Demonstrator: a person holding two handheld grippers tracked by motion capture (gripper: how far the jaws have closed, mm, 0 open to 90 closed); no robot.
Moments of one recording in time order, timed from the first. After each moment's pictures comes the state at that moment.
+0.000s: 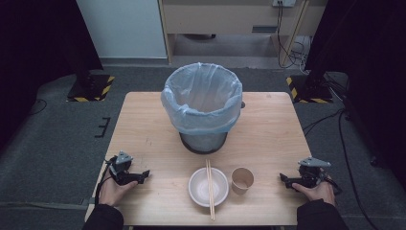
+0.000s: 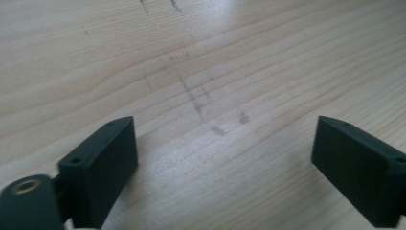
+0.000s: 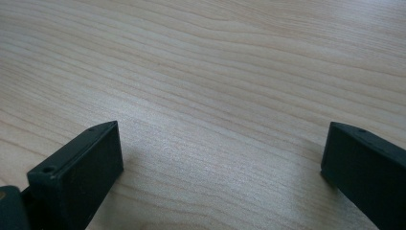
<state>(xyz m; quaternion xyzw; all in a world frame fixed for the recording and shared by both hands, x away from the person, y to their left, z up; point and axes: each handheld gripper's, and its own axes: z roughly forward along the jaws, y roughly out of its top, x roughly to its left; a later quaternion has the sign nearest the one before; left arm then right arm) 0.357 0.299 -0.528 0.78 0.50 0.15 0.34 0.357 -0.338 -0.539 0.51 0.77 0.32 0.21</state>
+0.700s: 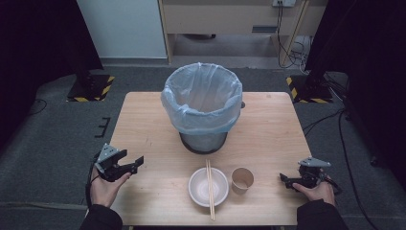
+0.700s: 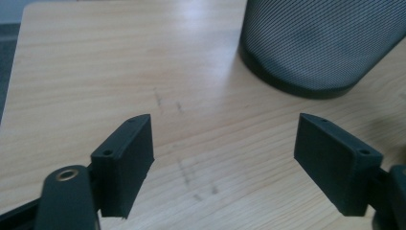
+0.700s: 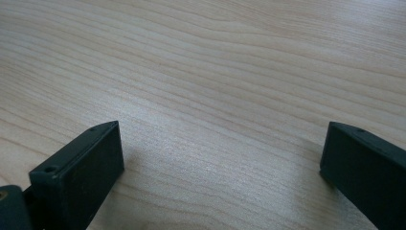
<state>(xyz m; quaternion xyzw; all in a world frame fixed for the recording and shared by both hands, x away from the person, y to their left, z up) 0.336 0.297 -0.464 0.71 0.50 0.22 0.45 0.357 -0.338 -0.539 0.50 0.78 0.32 0.21</state>
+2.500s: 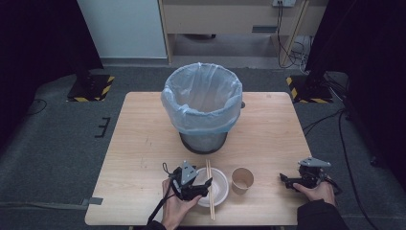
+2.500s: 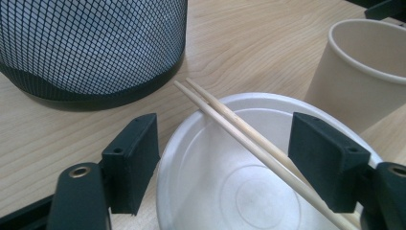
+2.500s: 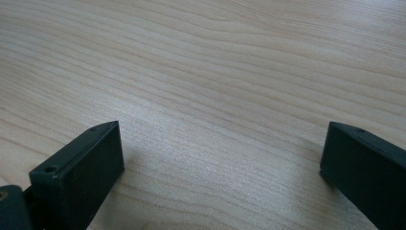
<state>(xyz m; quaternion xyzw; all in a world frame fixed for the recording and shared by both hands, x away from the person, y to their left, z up) 0.305 0.089 -0.492 0.79 0.39 0.19 0.44 0.357 -0.338 -0.539 0.50 0.78 0.32 0.20</state>
